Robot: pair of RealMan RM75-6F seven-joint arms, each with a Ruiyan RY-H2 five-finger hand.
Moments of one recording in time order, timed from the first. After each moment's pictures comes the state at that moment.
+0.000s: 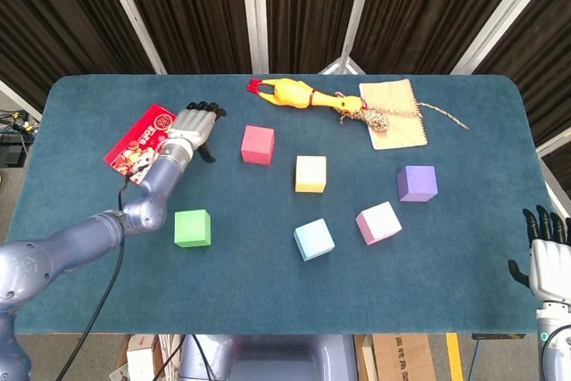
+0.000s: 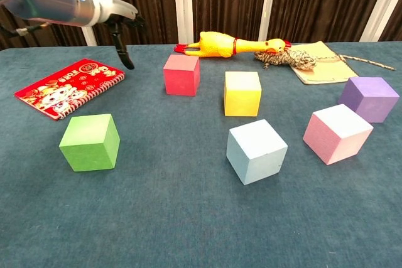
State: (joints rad) left arm -1.34 -1.53 -0.04 -1.01 0.26 0.54 0.45; right arm 0.10 -1.20 0.15 -1.58 -1.19 1.40 -0.33
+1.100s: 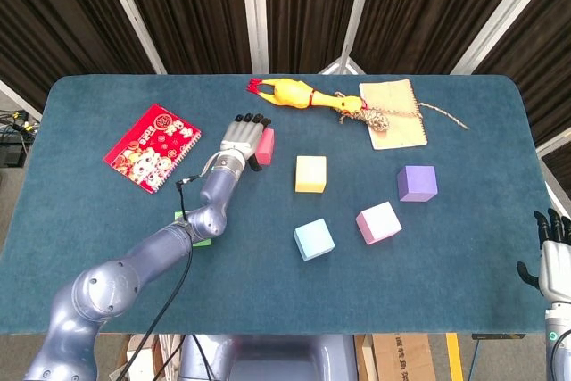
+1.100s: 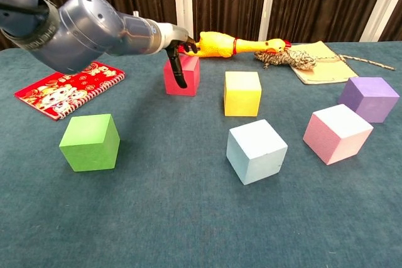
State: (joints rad) left arm -1.45 -1.91 -0.17 -0.58 0.15 0.46 0.58; right arm 0.09 -1.18 0.15 -1.56 -1.14 1.38 -0.30
